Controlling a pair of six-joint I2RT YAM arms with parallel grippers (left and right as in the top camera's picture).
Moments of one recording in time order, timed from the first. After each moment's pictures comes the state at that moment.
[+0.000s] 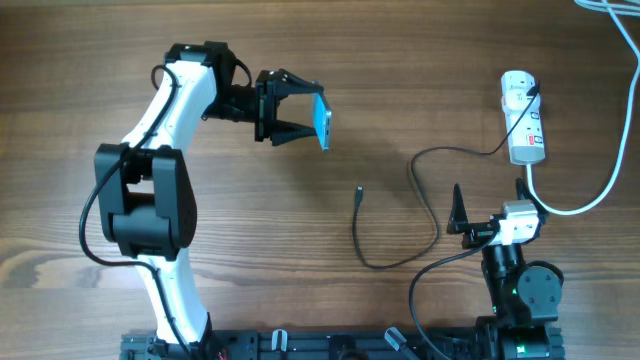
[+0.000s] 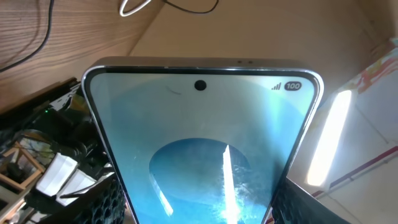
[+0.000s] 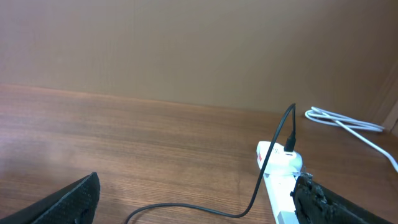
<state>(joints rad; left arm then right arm) -0.12 2.12 1.69 -1.38 1.52 -0.47 0.04 0.02 0.01 0.00 -0.03 -0.10</state>
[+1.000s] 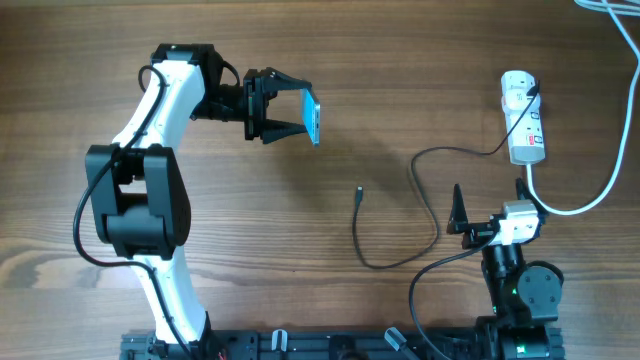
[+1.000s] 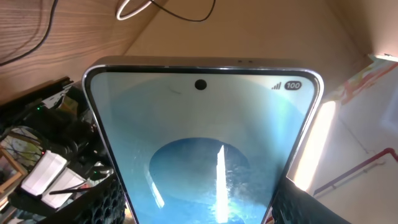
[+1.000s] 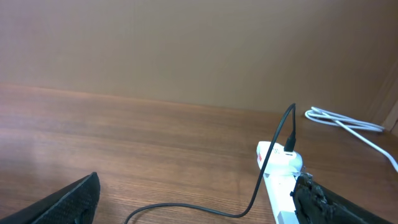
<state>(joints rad) -0.07 2.12 1.69 -1.43 1.52 -0.47 0.04 0.02 0.01 0.00 -0.03 -0.10</state>
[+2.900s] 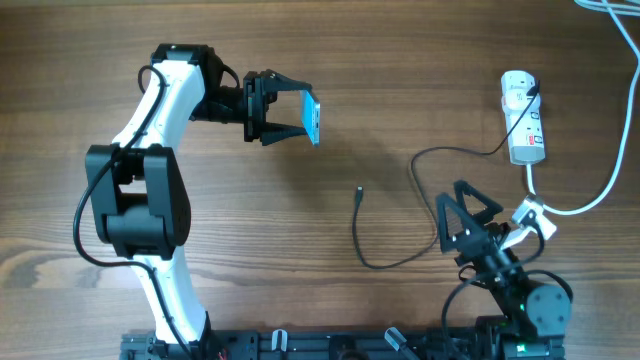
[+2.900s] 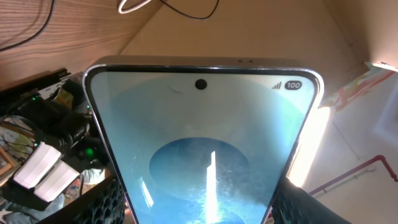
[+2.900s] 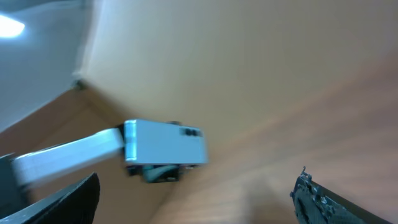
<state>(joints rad) -0.07 2.12 1.69 -1.48 1.52 -0.47 0.04 0.04 0.01 0.28 -0.49 0.94</state>
